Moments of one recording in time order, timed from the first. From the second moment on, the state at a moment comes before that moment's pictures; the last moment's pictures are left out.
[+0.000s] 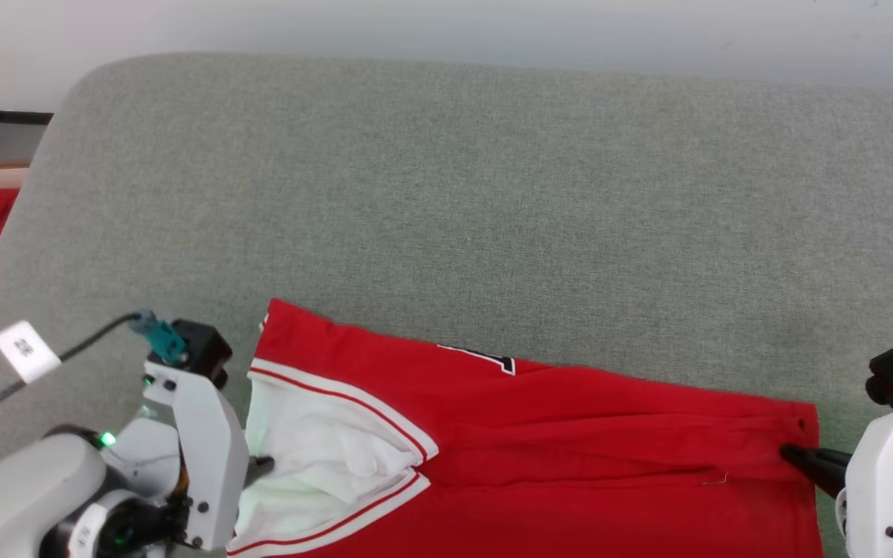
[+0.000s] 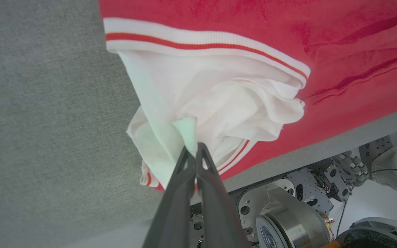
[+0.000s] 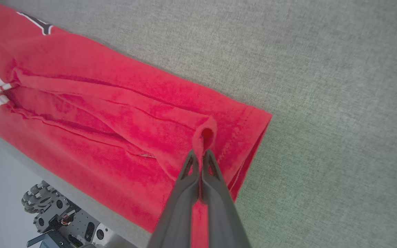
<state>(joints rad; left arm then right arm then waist) -0.70 1.02 -1.06 -0.18 -1.36 0.29 0.61 -0.08 -0.45 0.04 -0.21 0.67 0.13 0.97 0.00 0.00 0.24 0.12</state>
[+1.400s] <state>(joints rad) -0.47 1.04 -0.95 -0.19 -1.25 0.31 -0.02 0.08 -0.30 -0.08 -0.31 0.60 0.13 0.69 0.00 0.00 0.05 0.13</state>
